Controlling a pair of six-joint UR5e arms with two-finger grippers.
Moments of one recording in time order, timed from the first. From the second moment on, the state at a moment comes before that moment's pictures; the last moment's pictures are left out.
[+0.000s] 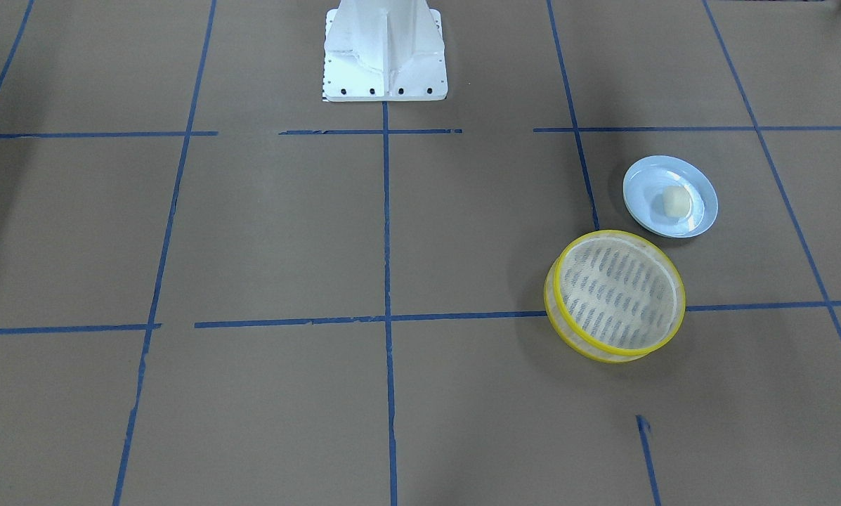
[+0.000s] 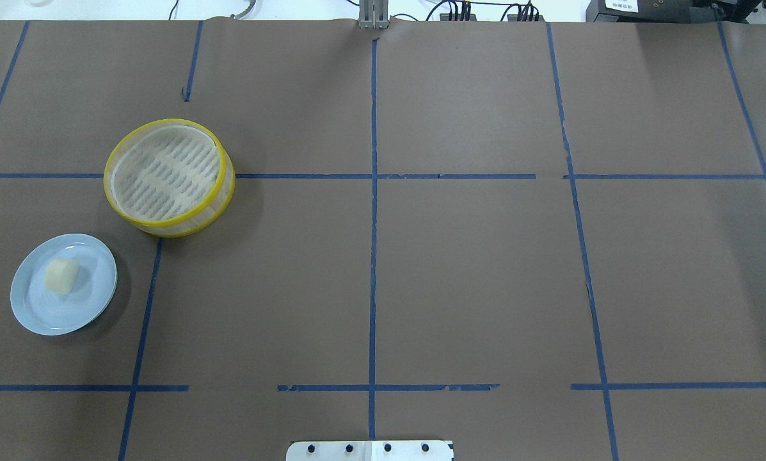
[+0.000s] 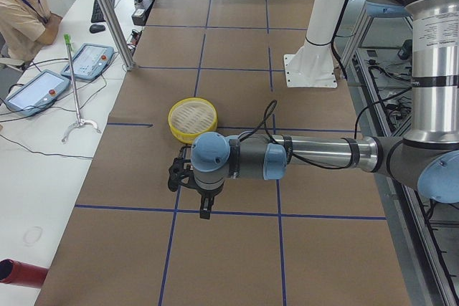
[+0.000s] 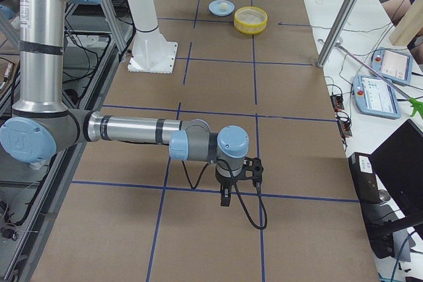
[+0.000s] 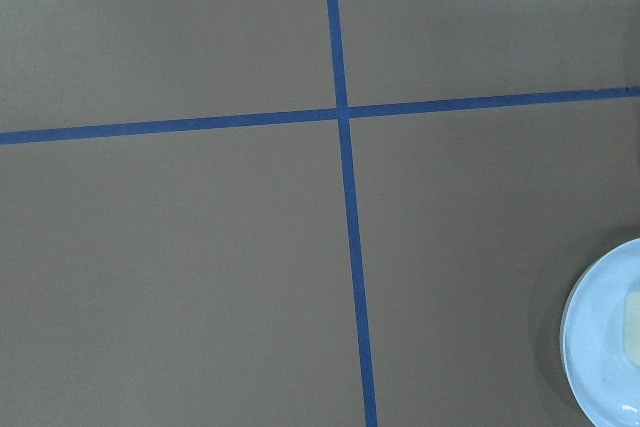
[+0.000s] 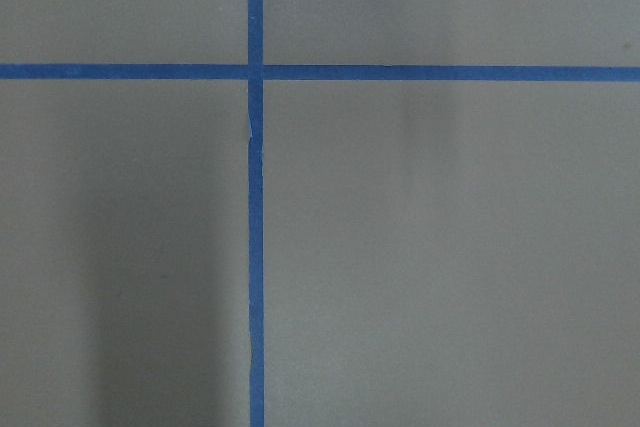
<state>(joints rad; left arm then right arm) -1.67 -1.47 -1.73 -1.58 -2.44 0.13 1.57 -1.68 1.65 -1.57 2.29 0.01</state>
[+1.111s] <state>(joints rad) -1.61 -1.49 -1.72 -1.73 -2.43 0.02 1.57 -1.68 1.65 -1.57 2.29 0.01</state>
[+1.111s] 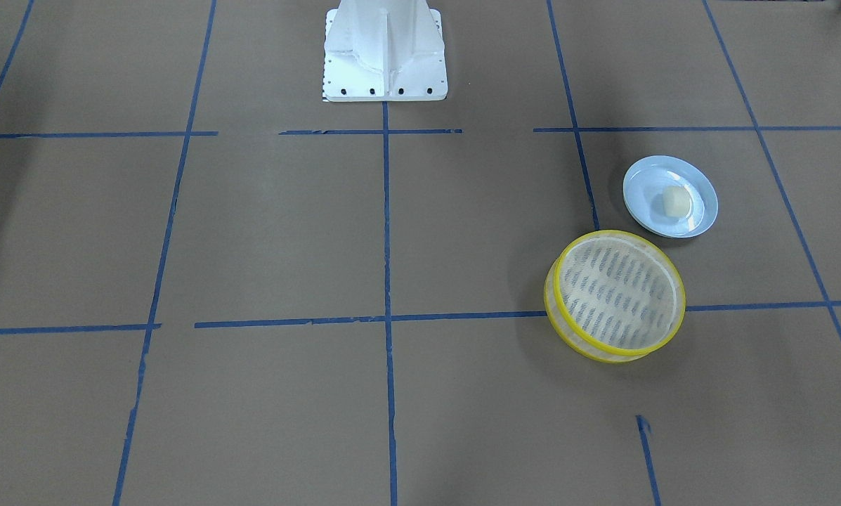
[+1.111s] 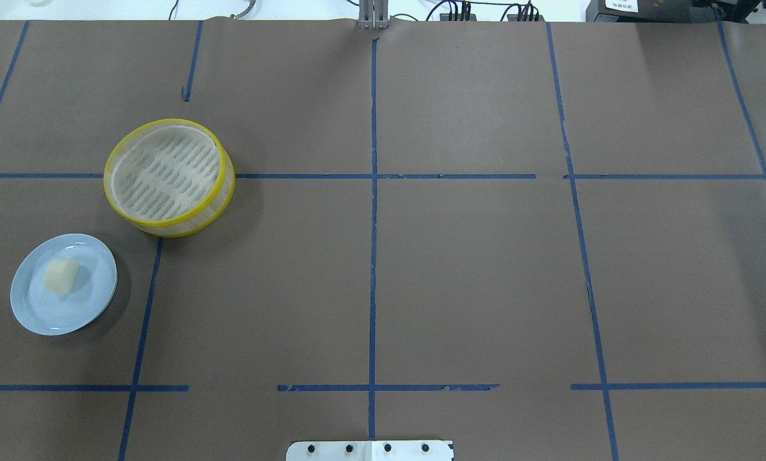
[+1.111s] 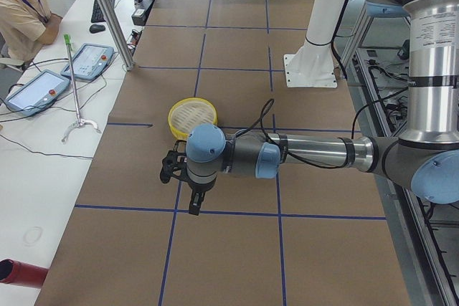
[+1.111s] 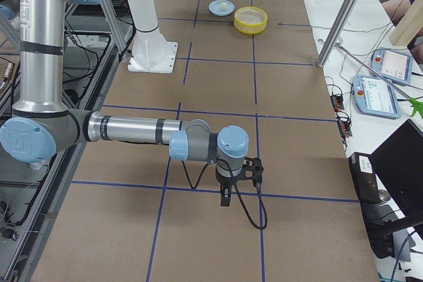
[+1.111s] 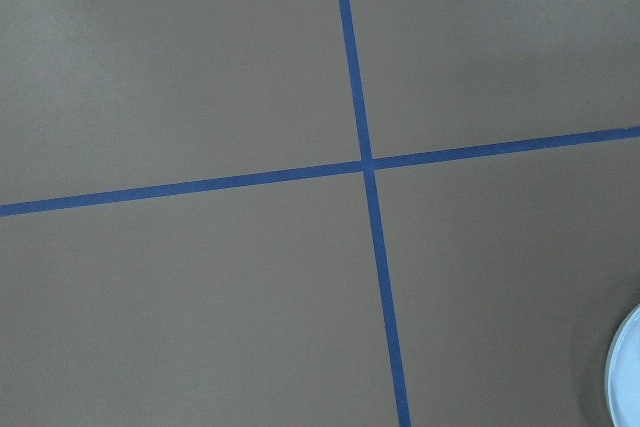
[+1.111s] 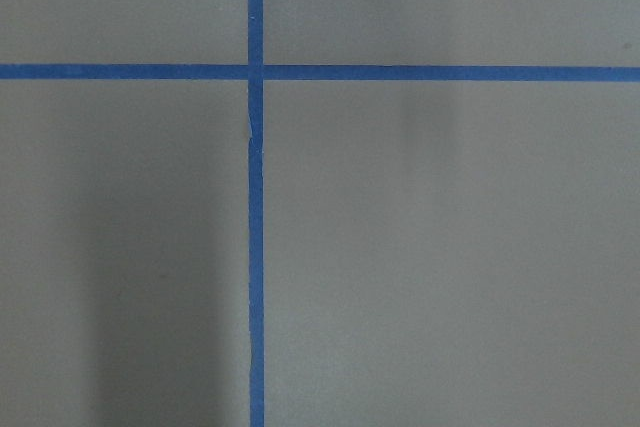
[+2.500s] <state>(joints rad) -0.84 -1.49 -1.79 -2.06 -2.10 -0.89 1.57 -1.68 1.65 -1.57 2.29 0.01</state>
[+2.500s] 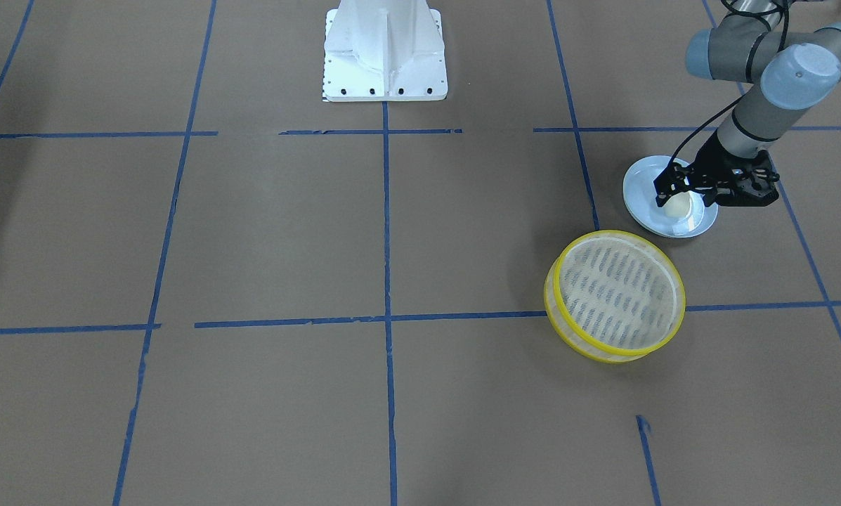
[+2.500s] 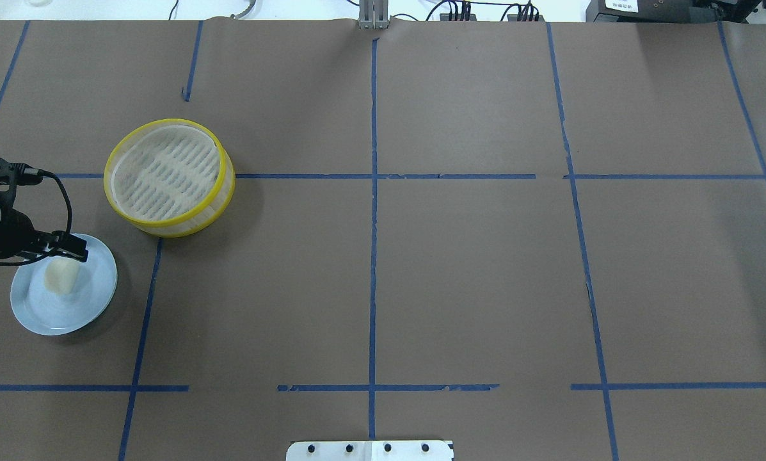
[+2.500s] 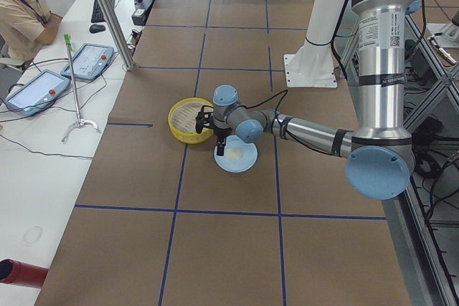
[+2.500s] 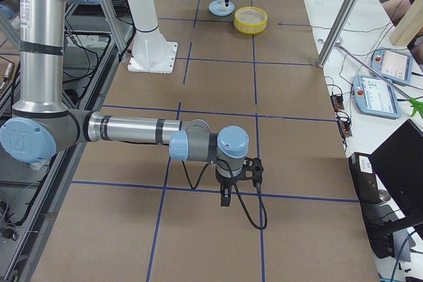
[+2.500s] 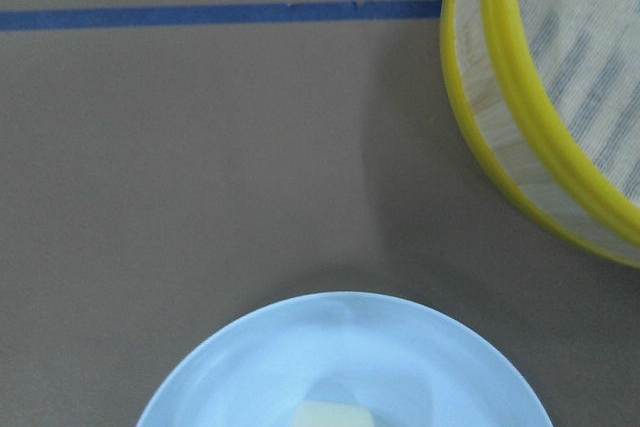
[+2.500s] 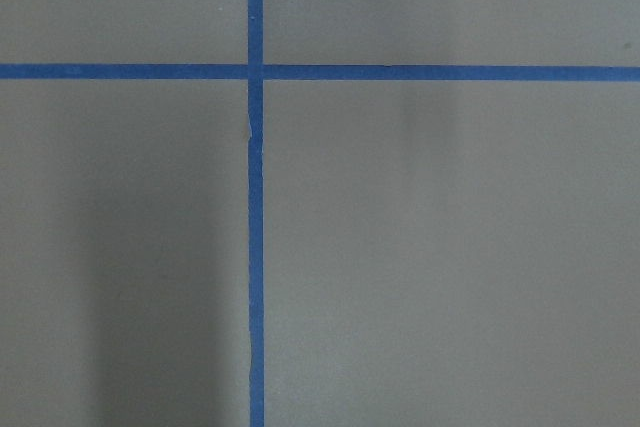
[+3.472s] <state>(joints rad) -0.82 -1.50 -1.75 -2.06 -2.10 -0.90 1.57 -1.68 1.65 -1.57 2.29 0.01</state>
